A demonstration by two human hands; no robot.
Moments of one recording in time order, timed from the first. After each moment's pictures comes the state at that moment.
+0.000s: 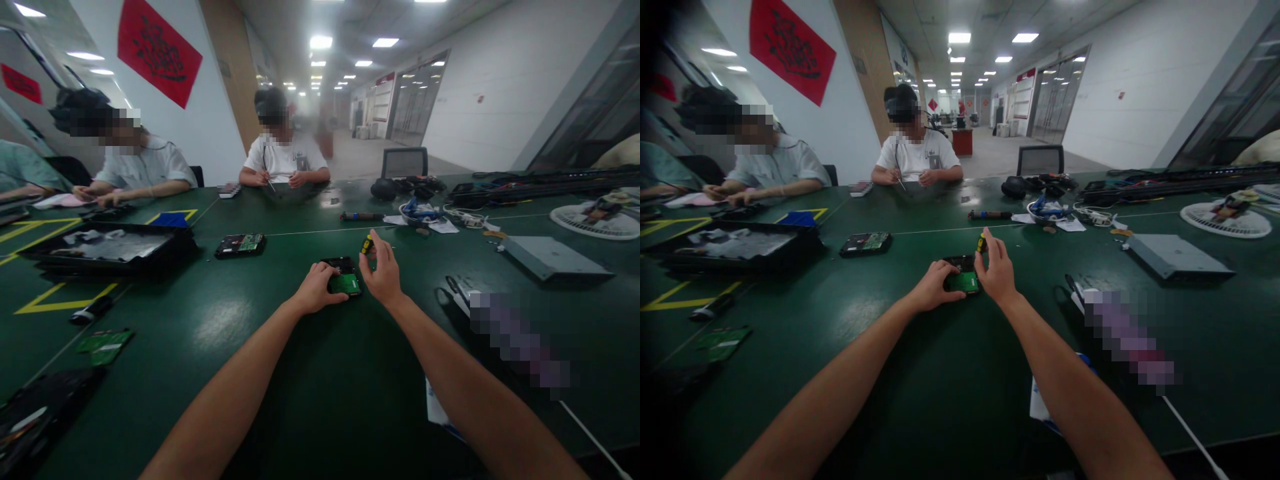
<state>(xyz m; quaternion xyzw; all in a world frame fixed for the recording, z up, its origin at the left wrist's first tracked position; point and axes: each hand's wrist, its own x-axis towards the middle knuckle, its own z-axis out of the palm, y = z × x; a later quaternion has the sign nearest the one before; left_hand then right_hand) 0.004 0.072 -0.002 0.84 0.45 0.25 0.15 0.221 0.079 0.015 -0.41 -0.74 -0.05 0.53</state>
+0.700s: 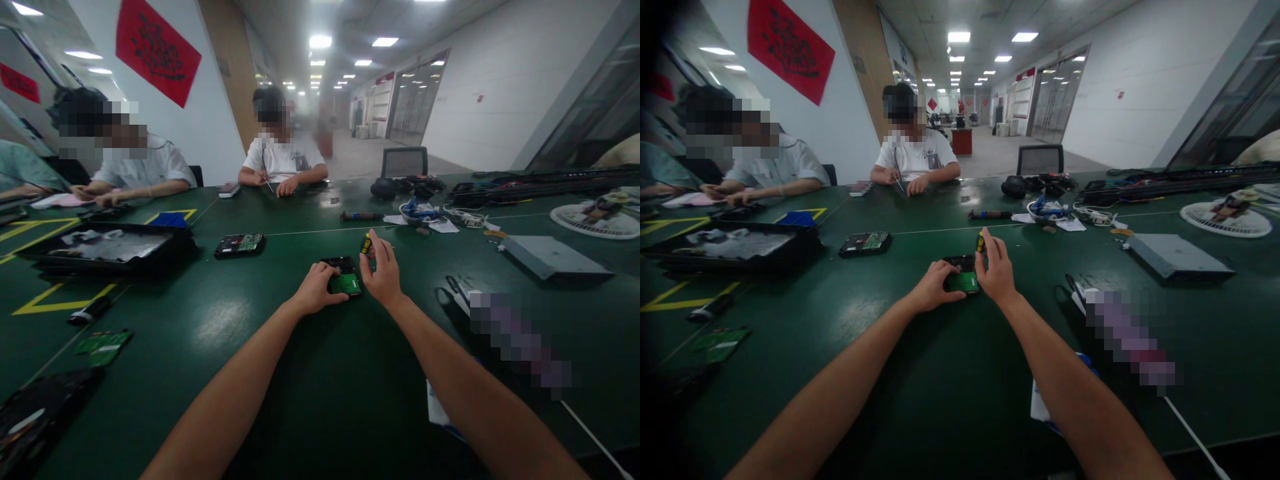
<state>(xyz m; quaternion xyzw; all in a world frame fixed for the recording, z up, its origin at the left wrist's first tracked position) 0.004 0.071 -0.001 0.84 0.45 0.25 0.14 0.219 0.078 0.015 -0.41 -0.74 -0.06 0.54</state>
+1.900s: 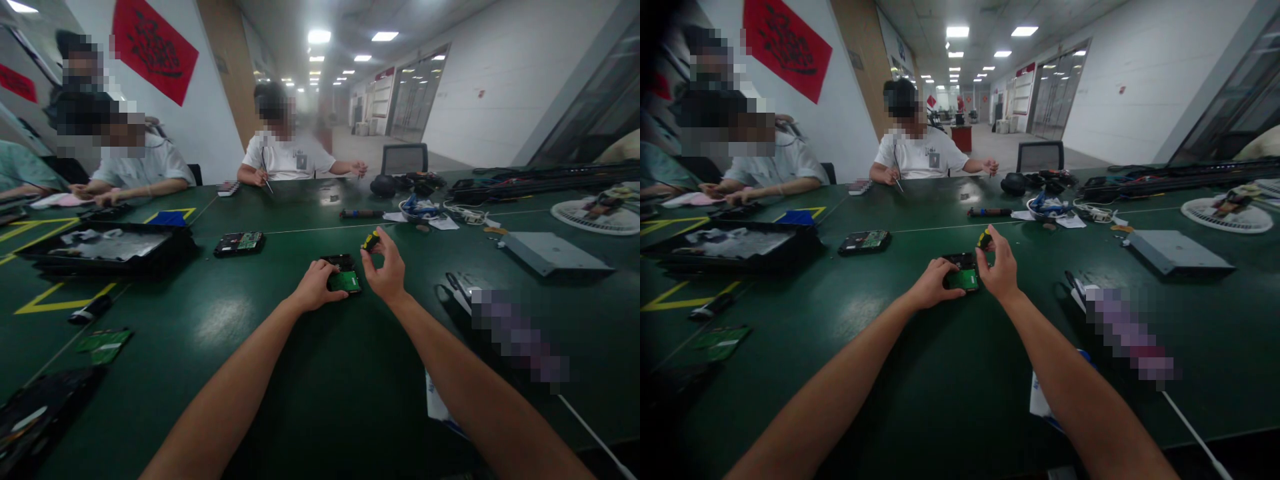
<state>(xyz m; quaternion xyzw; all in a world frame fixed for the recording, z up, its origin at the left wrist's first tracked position) 0.004 0.071 0.001 0.85 0.45 0.24 0.14 0.223 0.079 0.013 -0.41 -0.70 -0.06 0.58</state>
